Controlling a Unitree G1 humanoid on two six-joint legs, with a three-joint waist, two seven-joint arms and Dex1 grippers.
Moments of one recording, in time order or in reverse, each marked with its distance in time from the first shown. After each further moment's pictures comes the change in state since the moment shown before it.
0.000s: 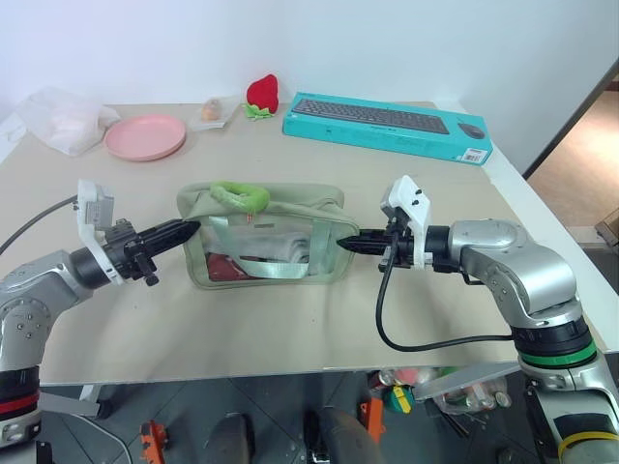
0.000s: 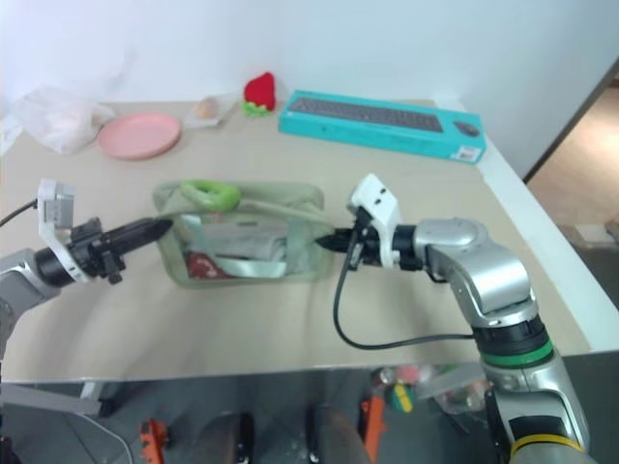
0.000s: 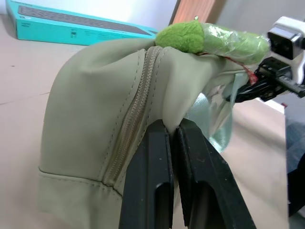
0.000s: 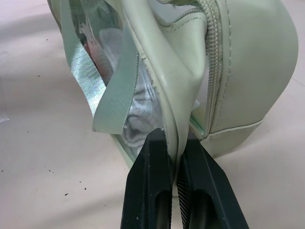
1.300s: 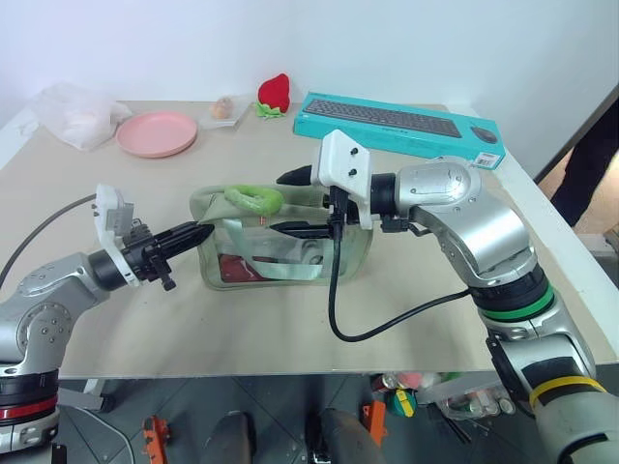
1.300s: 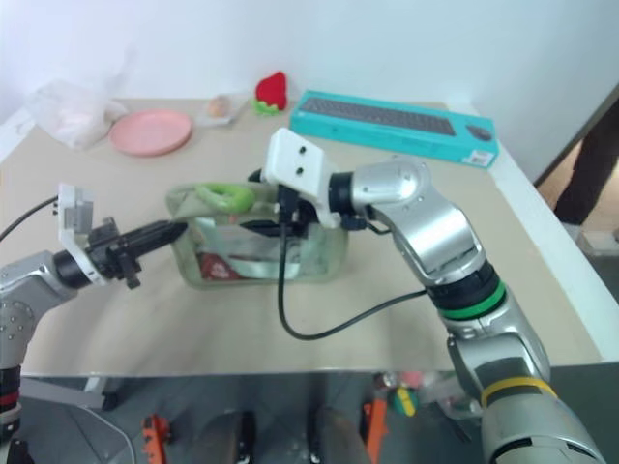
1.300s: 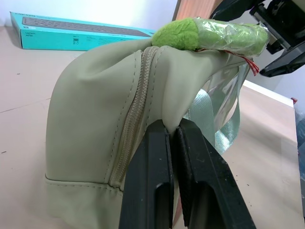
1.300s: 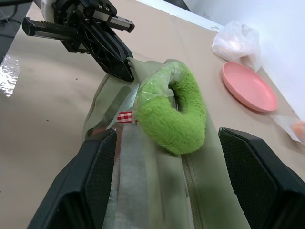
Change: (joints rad) left arm 0.004 -0.058 -0.045 -0.045 0.055 -0.055 0.001; right arm -0.340 0.130 0.231 0.046 -0.142 -0.257 0.035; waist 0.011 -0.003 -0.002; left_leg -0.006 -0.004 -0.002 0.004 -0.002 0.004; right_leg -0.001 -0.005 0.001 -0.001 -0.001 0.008
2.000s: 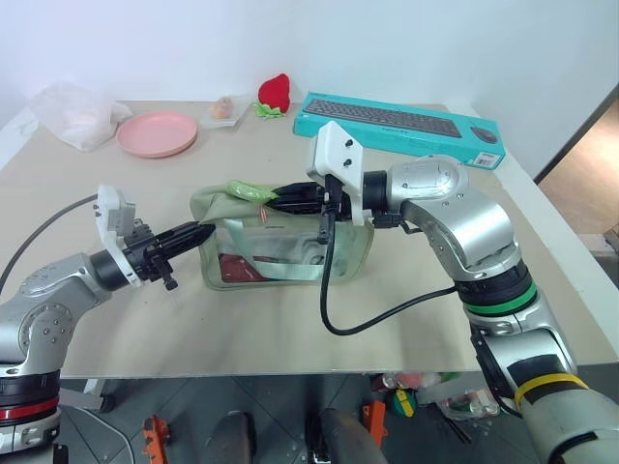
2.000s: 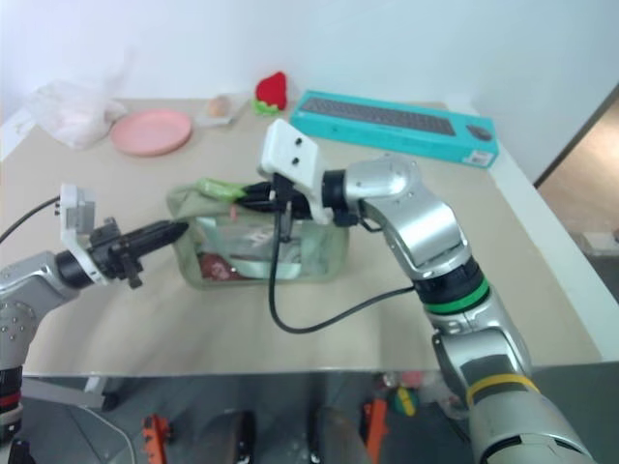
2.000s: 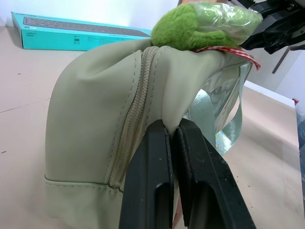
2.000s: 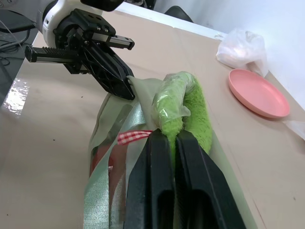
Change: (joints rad) left arm 0.001 -0.006 -0.004 -0.005 0.000 -0.001 0.012; right arm -0.013 0.060 -0.033 0.057 0.010 0.009 0.015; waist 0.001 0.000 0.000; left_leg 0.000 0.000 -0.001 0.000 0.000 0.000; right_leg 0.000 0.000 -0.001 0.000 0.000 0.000
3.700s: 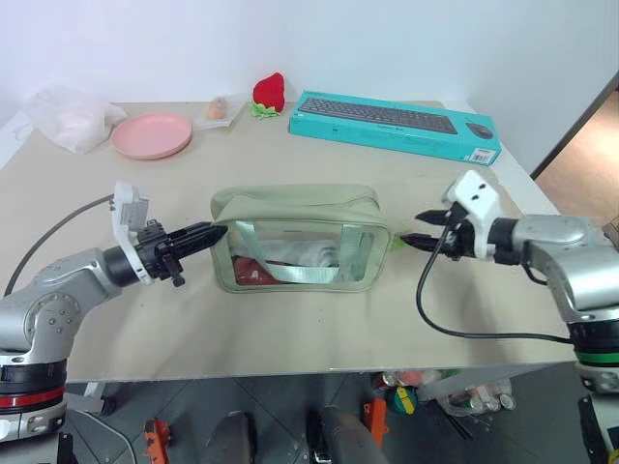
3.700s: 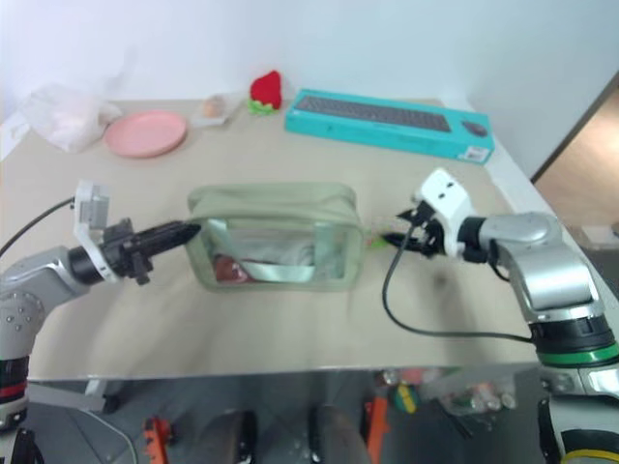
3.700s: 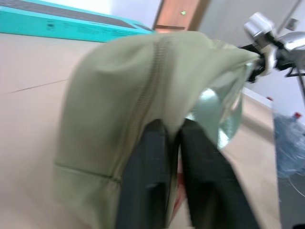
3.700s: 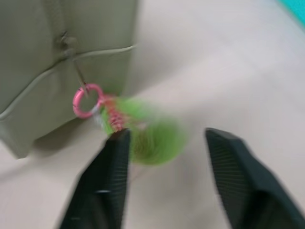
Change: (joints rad) left arm -0.055 0.003 -0.020 0.033 -0.052 0.090 0.035; right arm 0.384 -0.416 -0.312 0.124 -0.011 0.057 -0.038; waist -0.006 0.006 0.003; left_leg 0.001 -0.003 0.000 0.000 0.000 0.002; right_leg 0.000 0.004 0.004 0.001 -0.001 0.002
